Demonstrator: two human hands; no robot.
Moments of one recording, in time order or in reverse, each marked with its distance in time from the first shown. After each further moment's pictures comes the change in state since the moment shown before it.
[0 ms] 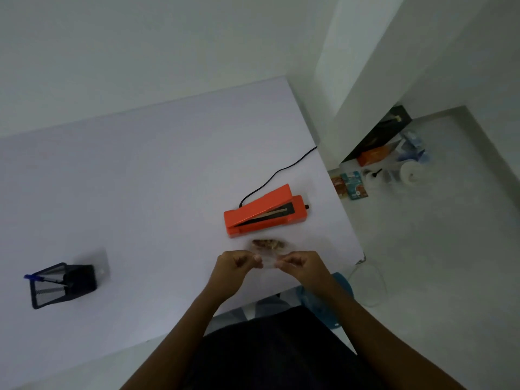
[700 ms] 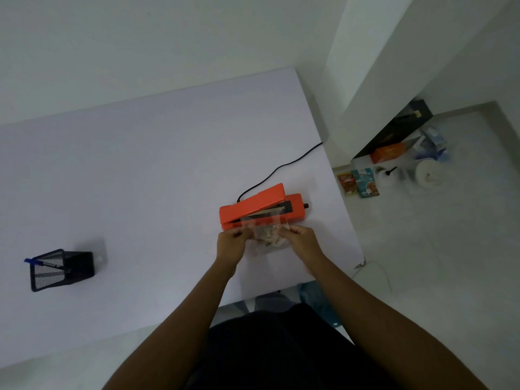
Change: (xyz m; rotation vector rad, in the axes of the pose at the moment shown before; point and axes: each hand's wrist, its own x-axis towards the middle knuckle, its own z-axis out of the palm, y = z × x) left_hand 0.060 0.009 0.029 -0.410 0.363 -0.434; right_hand 0.068 -0.011 -0.015 0.251 0.111 0.376
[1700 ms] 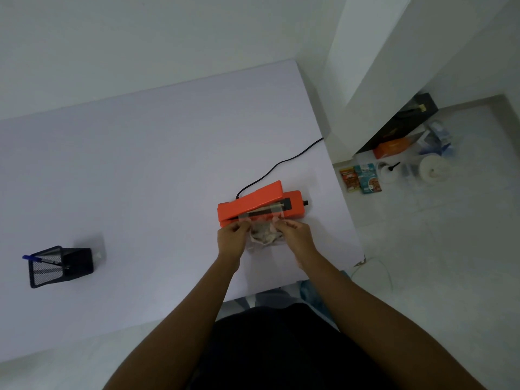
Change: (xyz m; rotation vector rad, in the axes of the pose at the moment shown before) left_hand 0.004 0.004 0.015 -0.090 0.112 -0.005; right_hand 0.007 -0.002 0.014 0.158 0.054 0.041
